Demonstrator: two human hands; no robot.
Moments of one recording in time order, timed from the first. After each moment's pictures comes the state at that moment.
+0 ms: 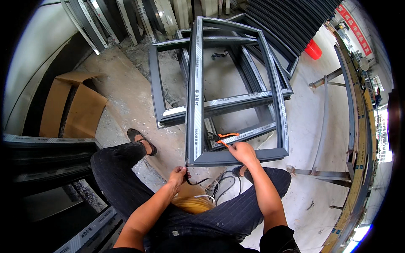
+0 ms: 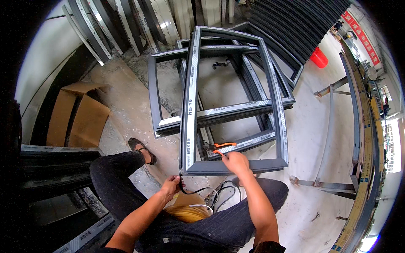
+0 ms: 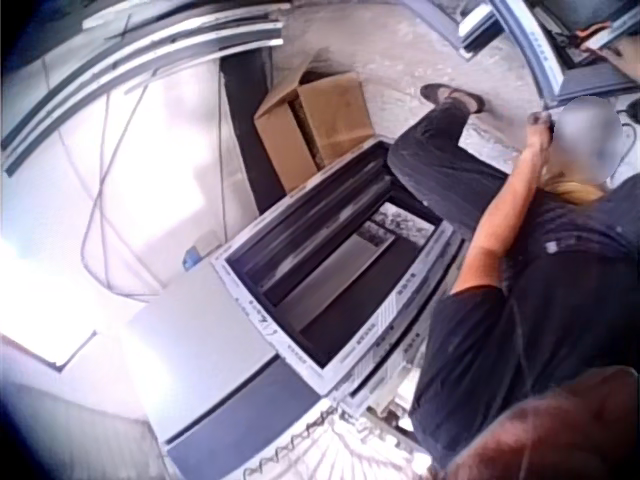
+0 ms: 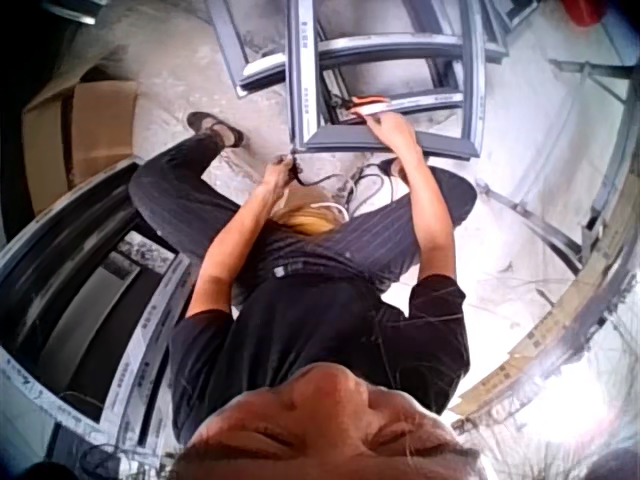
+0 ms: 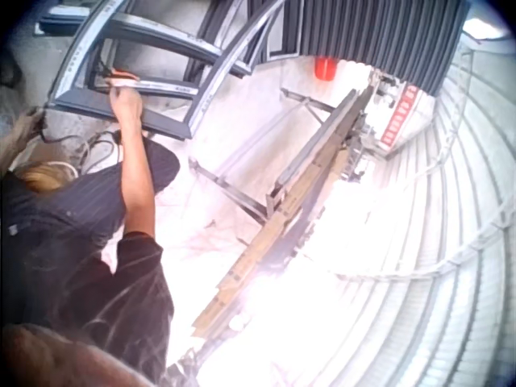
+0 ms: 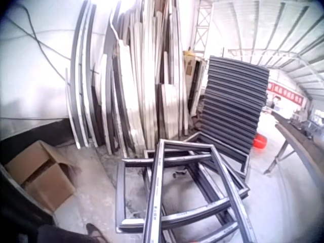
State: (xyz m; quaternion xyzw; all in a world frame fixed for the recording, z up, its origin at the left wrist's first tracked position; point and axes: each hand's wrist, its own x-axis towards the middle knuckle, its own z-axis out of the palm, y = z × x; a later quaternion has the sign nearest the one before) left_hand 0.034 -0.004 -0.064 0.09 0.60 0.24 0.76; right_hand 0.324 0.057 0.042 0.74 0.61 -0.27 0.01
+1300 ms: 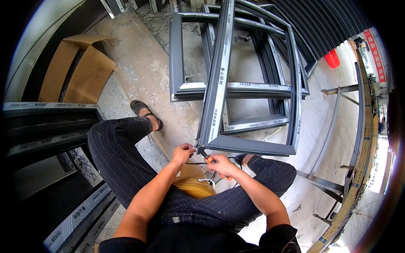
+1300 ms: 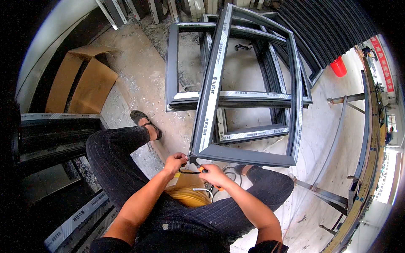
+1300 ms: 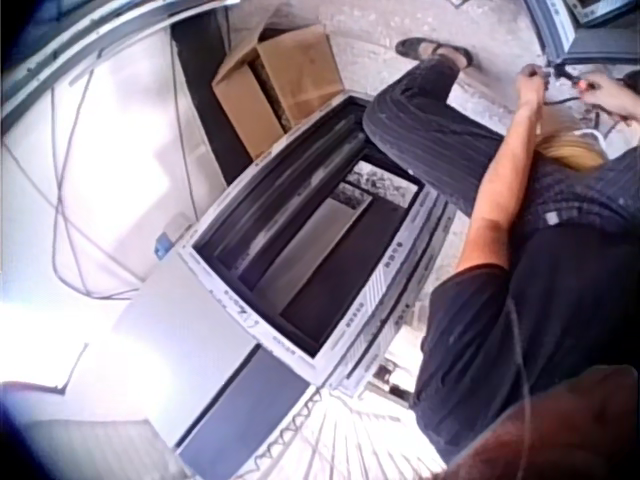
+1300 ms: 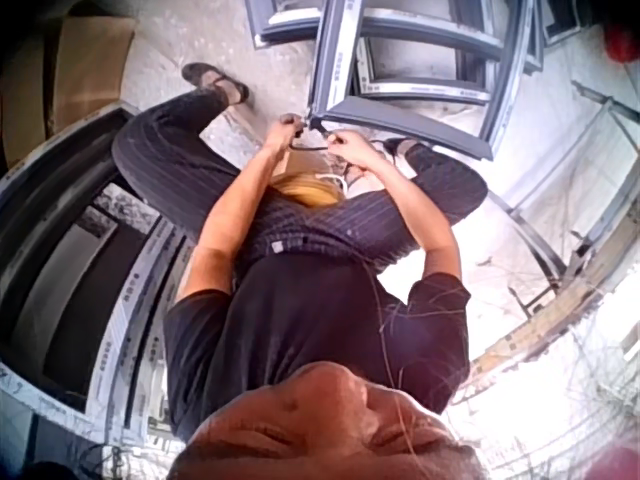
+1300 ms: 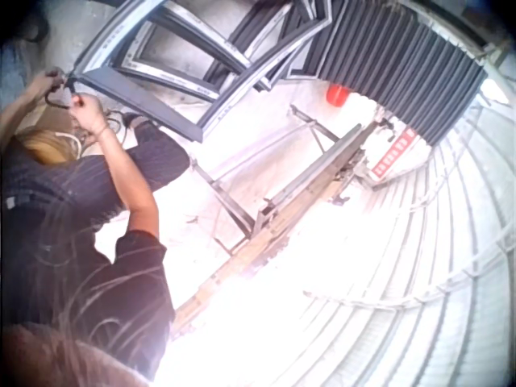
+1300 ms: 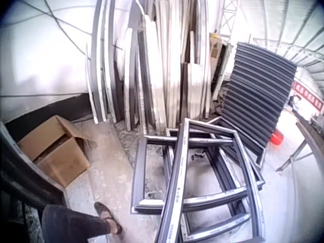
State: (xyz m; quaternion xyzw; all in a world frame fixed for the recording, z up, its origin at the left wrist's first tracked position) left_hand 0.022 0.005 -0.070 0.24 0.62 0.23 0.71; right_hand 0.220 -0.015 -0.011 0.58 0.48 -0.66 -0.03
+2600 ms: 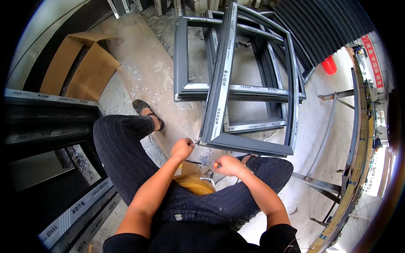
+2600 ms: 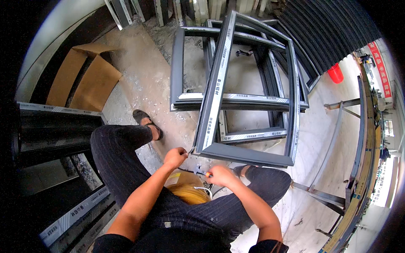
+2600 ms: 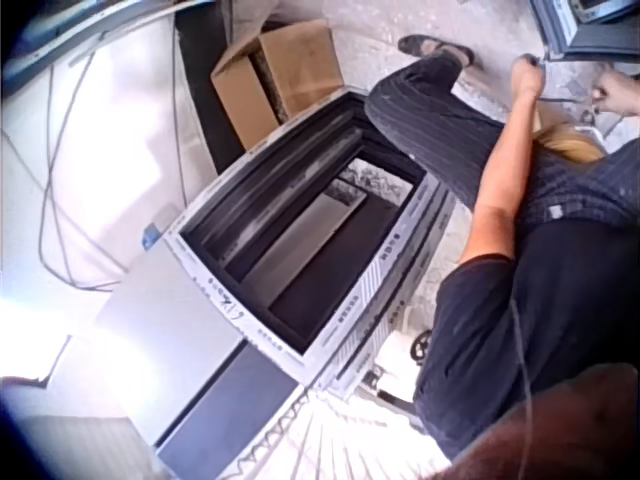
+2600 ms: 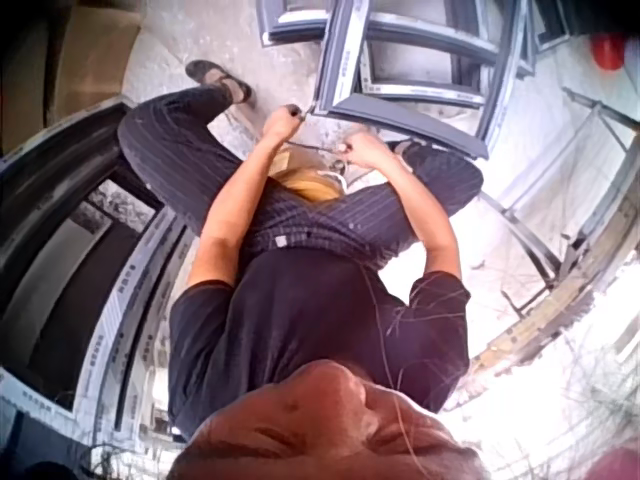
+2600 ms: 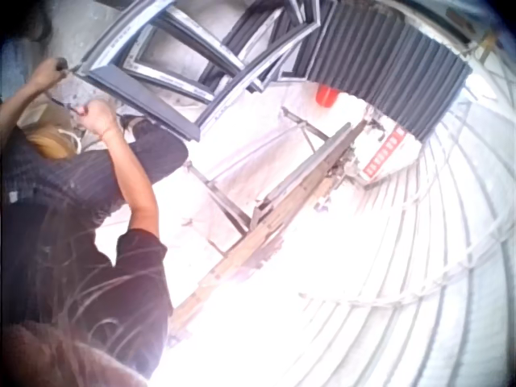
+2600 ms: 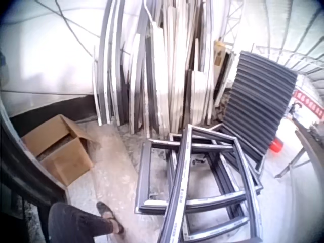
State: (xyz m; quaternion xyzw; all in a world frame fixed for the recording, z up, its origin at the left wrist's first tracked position) left_hand 0.009 0.027 -0.045 0.54 0.67 0.04 0.51; right_hand 0.221 -0.003 0.050 0.55 0.65 -0.48 0.20
